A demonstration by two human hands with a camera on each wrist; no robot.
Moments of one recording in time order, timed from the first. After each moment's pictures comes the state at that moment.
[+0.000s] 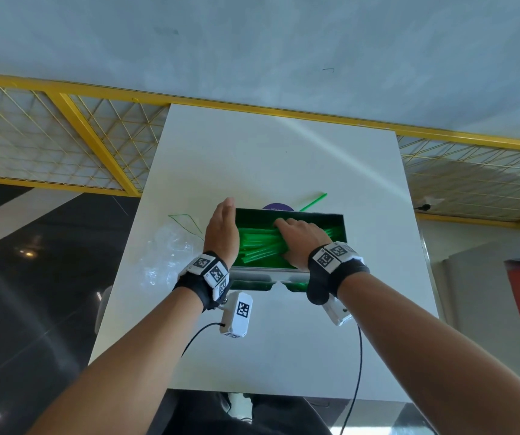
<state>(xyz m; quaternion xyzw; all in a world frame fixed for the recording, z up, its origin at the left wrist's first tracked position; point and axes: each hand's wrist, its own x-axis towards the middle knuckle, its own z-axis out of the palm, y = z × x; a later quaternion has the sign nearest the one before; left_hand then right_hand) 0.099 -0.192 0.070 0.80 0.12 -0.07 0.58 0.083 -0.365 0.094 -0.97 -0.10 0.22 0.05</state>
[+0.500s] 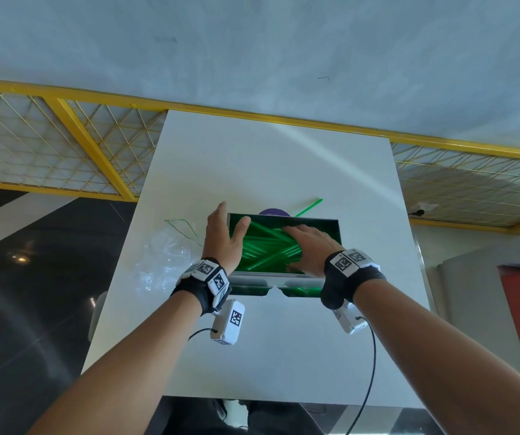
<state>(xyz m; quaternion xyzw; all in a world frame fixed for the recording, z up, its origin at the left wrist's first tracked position) 0.097 -0.186 0.051 0.87 0.03 -0.07 0.49 0.074 -0.397 0.099 -0.96 -0.06 0.26 0.11</state>
